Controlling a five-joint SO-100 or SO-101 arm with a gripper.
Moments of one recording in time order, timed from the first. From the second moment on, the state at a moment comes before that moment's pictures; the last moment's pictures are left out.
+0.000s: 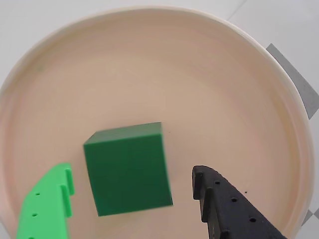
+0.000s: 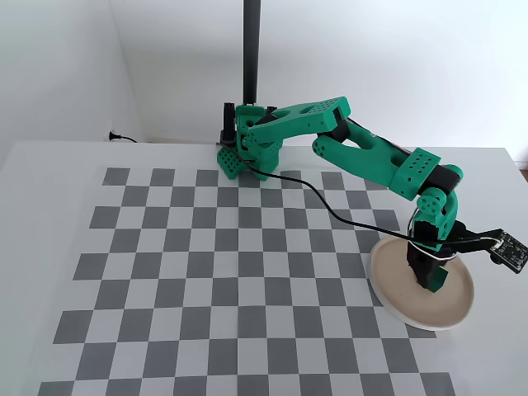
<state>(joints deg) -50.0 41.4 34.5 73.4 -84.5</state>
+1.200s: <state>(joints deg) -41.1 90.2 46.8 102.3 -84.4</state>
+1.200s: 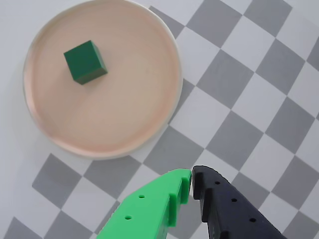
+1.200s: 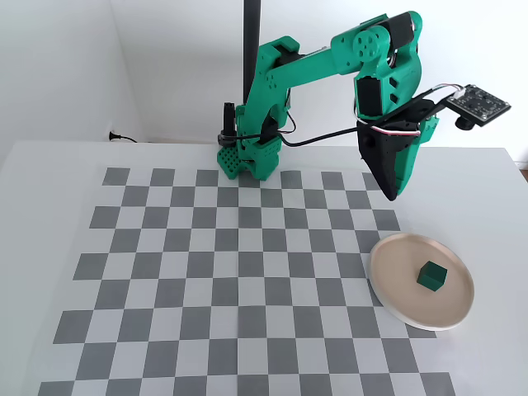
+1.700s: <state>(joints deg) -35.0 131.6 96.0 90.0 -82.9</state>
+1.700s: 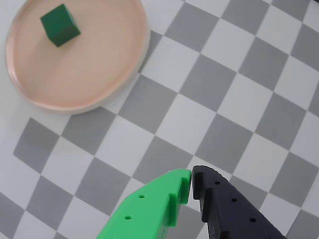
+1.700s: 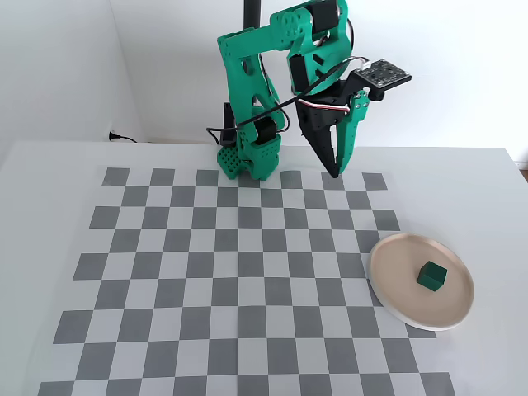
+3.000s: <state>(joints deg) -0.6 190.7 168.3 67.6 -68.9</state>
